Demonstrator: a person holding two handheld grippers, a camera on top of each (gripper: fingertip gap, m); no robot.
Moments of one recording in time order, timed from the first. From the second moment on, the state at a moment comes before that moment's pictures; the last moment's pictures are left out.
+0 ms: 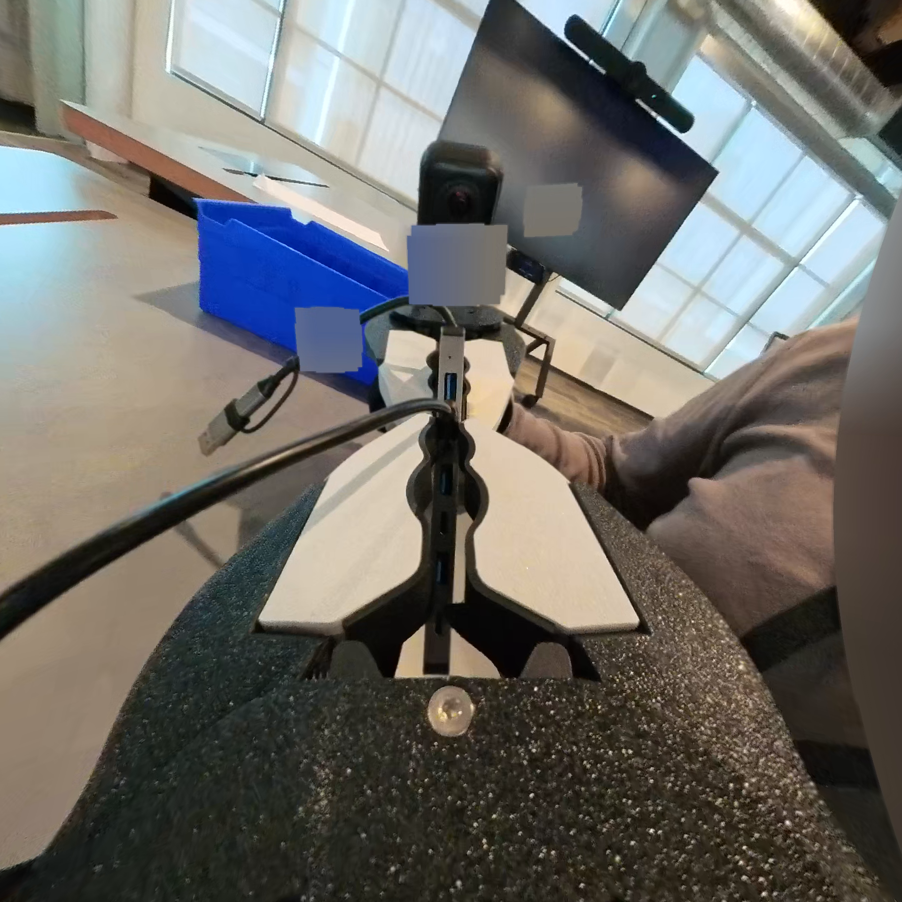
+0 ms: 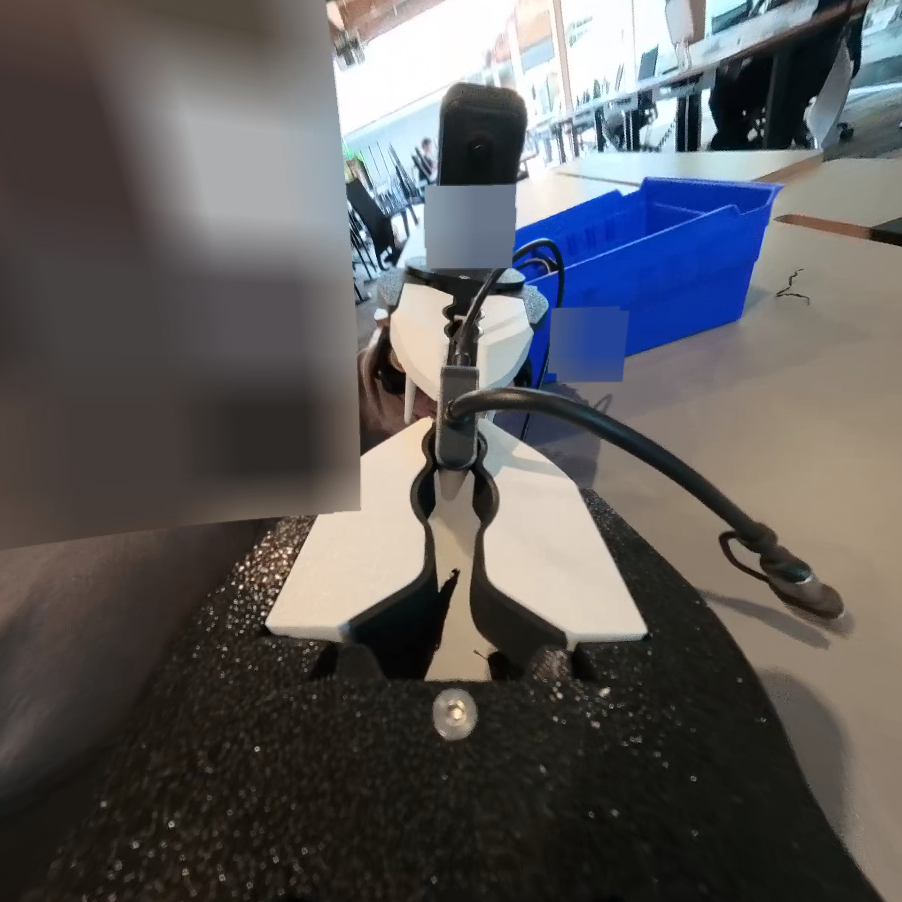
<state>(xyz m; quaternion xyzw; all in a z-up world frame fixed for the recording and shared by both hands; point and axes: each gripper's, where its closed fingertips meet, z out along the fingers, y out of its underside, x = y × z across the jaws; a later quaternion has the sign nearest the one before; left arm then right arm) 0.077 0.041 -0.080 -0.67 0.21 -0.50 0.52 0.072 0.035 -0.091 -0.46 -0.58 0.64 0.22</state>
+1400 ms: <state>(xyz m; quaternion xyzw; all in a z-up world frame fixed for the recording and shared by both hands) 0.084 0.021 -0.061 -0.64 0.27 -0.48 0.53 0.088 0.043 -0.091 -0.48 -0.61 0.57 0.26</state>
